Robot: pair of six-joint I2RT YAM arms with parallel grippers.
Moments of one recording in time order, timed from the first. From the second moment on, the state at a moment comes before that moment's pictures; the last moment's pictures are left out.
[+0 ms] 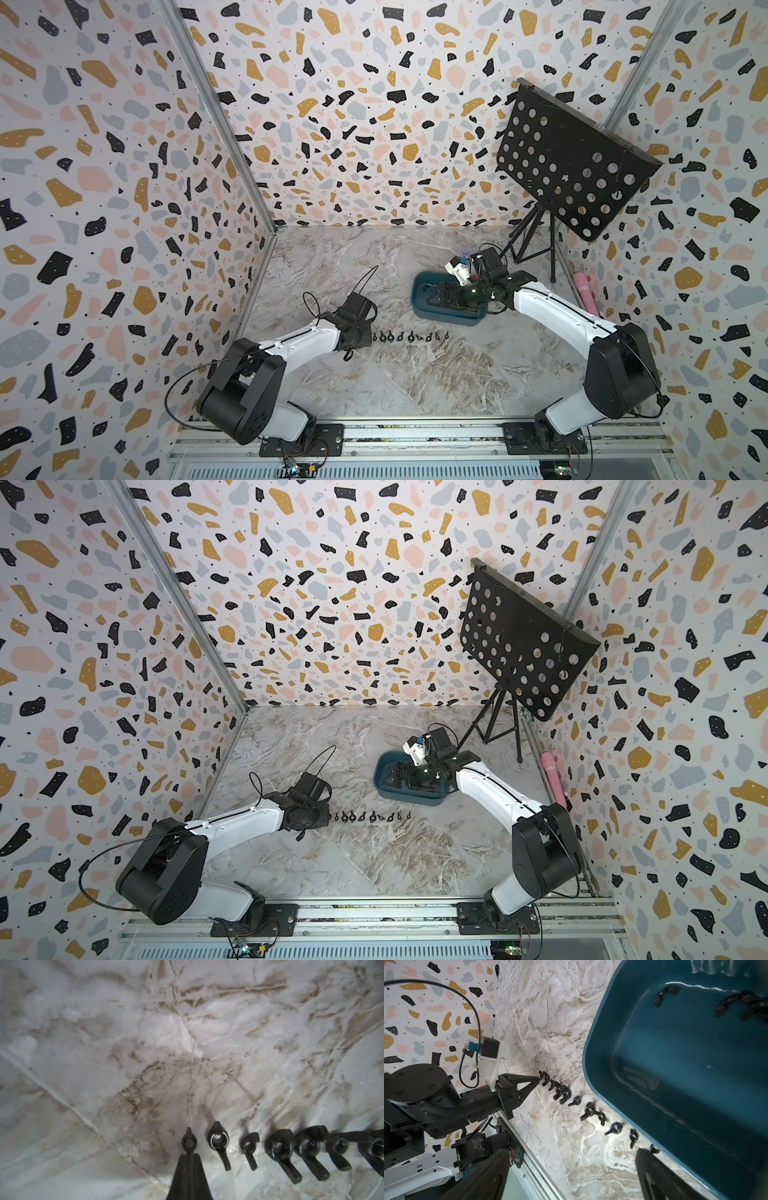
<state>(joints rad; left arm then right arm) -0.49 1.43 0.69 -0.45 -0.09 -0.53 0.48 1.55 1.15 -0.55 -0.61 0.45</state>
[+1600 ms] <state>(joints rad) -0.60 1.71 1.37 -0.54 0.10 -0.32 0.35 1.43 1.14 -0.68 -0.26 0.38</state>
